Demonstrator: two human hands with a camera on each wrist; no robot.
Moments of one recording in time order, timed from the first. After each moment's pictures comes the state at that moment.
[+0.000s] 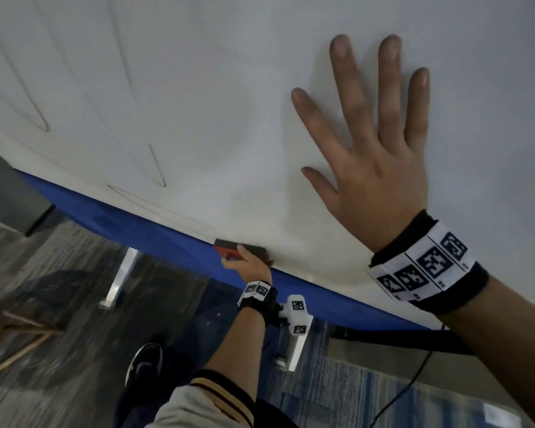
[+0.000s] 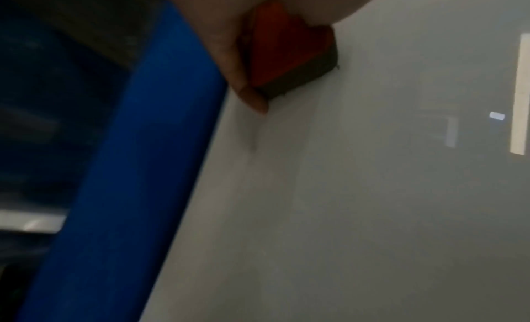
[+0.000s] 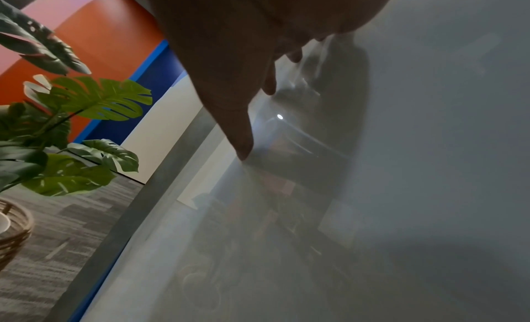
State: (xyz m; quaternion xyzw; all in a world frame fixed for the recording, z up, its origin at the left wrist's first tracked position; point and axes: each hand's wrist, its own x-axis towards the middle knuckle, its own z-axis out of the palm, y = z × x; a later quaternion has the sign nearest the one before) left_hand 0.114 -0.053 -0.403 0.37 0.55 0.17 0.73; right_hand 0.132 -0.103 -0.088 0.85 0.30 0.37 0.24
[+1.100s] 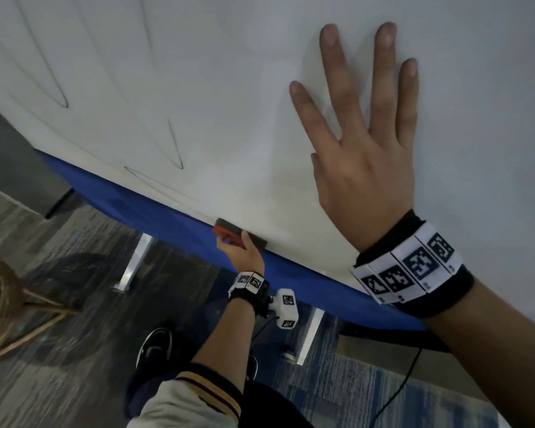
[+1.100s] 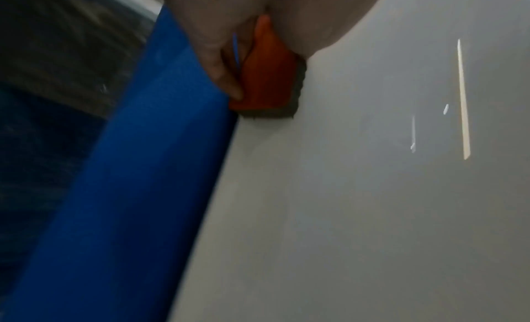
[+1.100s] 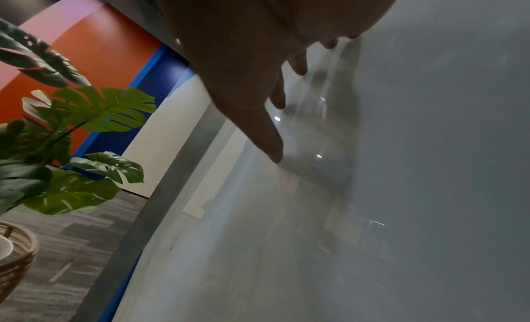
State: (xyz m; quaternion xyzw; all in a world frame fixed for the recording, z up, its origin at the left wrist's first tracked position) left_hand 0.099 -0.009 -0.432 0.49 0.47 0.17 0.72; right_hand 0.129 -0.072 -0.127 0.83 0.29 0.42 0.21
